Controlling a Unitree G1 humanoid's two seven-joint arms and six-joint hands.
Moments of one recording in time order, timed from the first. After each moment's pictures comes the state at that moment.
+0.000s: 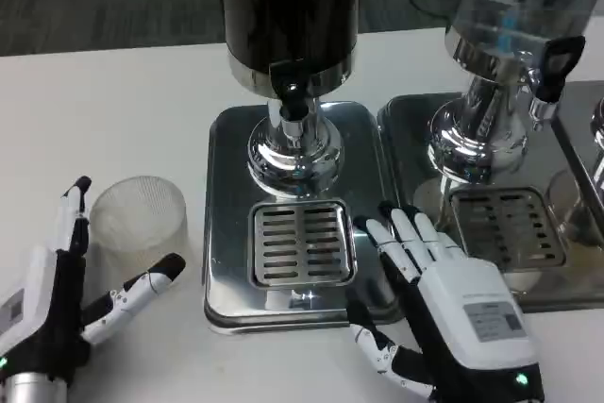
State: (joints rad) left arm 0.04 0.38 -0.03 0.56 0.53 -0.42 0.46; right arm 0.28 -0.28 0.42 -0.10 -1.00 -0.05 -0.34
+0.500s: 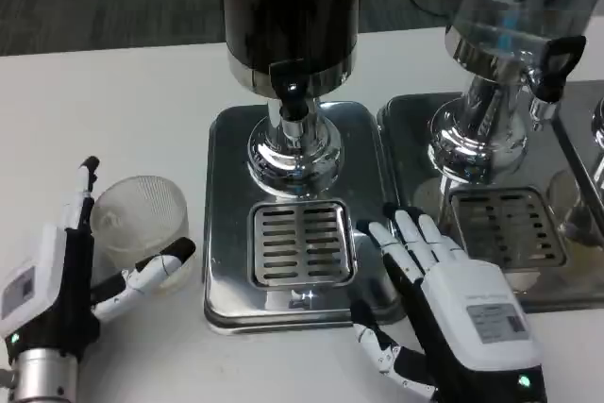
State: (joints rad) left arm -0.06 0.39 -0.07 0.68 0.55 -0.44 0.54; right arm 0.28 -0.28 0.43 -0.11 -1.00 -0.03 -0.34
